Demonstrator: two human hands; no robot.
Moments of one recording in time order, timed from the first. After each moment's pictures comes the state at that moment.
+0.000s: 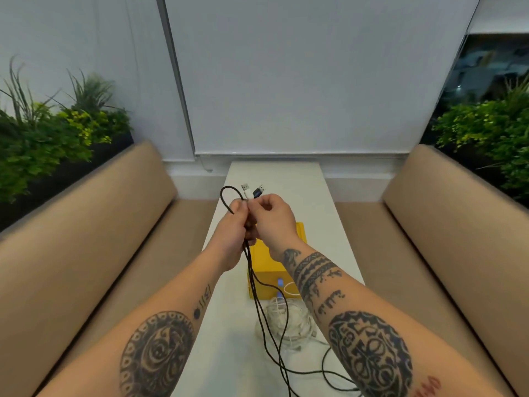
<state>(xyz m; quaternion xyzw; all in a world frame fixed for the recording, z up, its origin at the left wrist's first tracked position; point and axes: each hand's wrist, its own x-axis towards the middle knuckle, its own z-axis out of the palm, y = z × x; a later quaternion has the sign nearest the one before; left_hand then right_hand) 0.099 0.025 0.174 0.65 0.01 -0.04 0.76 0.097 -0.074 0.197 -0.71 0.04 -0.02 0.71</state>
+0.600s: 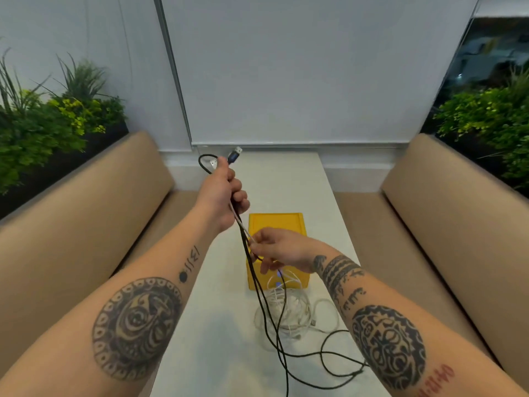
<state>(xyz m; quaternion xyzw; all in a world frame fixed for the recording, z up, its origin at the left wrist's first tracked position) 0.120 0.034 0.230 0.51 0.11 -0.05 0.85 0.086 -0.128 0.155 -0.77 -0.14 0.29 0.54</state>
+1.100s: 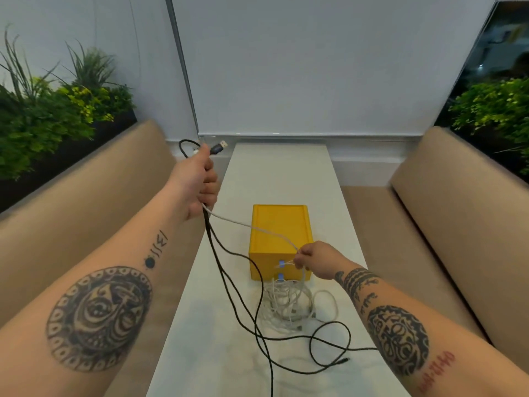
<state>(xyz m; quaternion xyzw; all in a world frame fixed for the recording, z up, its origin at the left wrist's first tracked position) 0.114 0.083 0.241 0.60 0.15 -0.04 0.78 0.101 -0.201 0.074 -0.93 -0.09 0.19 0.31</state>
